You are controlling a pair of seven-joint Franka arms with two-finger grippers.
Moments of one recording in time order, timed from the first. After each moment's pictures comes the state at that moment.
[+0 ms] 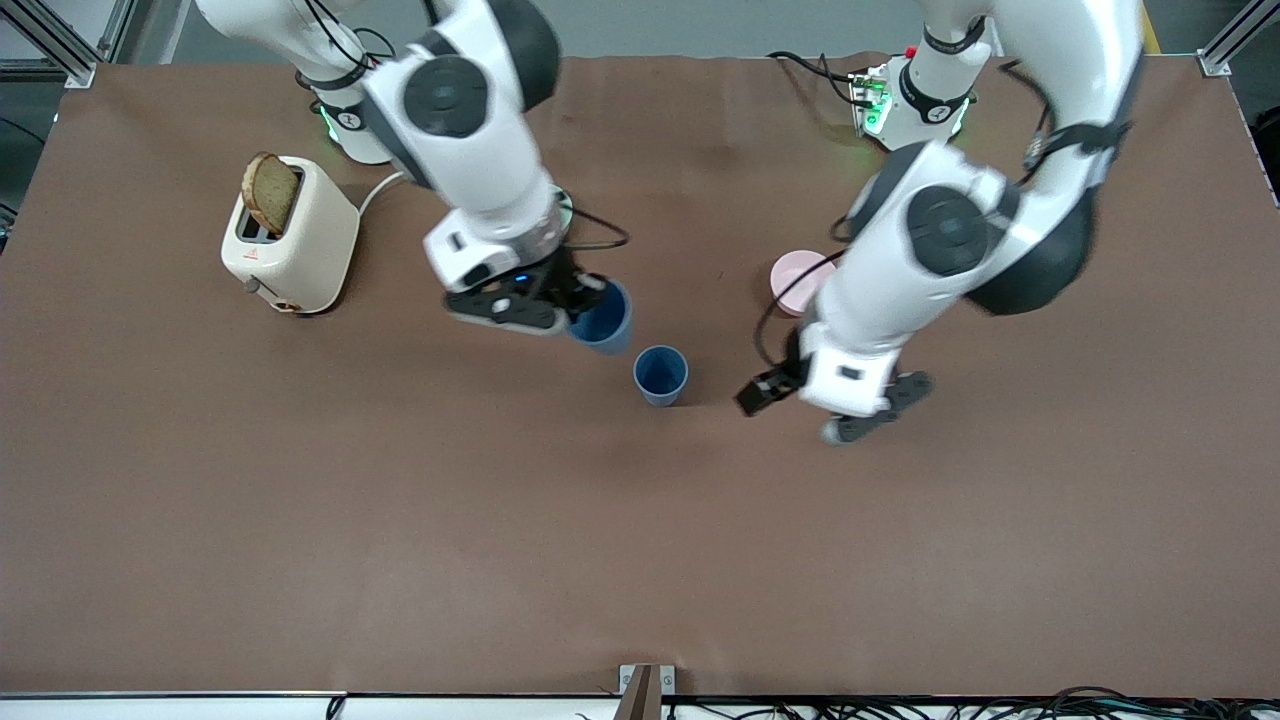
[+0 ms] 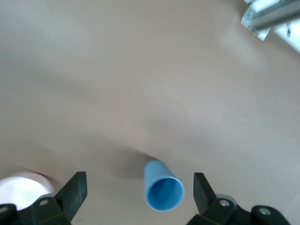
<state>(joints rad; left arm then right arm) -0.14 0.42 -0.38 -1.40 0.04 1.93 -0.99 0.46 0.37 0.29 -1.50 -0.04 2.01 1.00</state>
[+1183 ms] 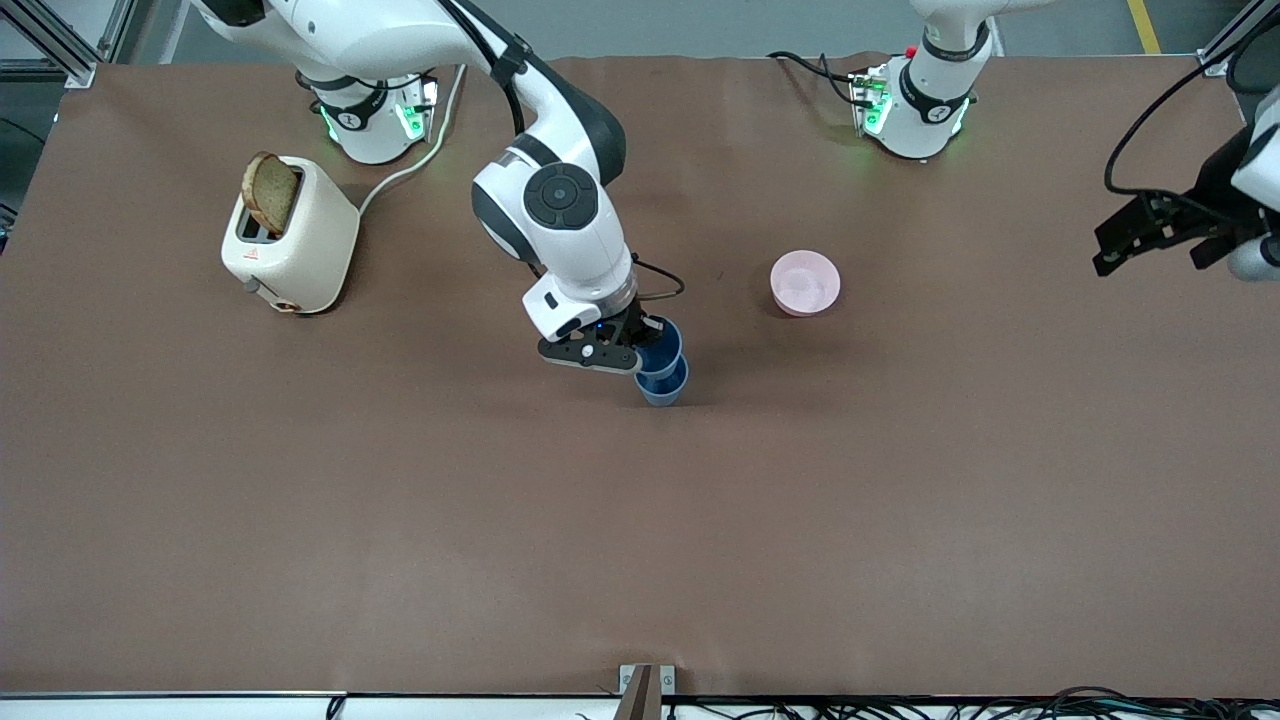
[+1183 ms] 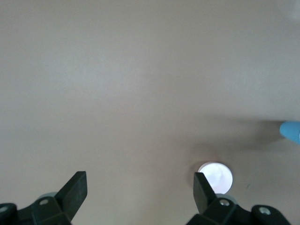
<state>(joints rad) 0.10 -0.01 -0.20 -1.49 0.04 1.52 -0.13 0.51 0.56 0.29 -1.50 -0.10 2.17 1.01</state>
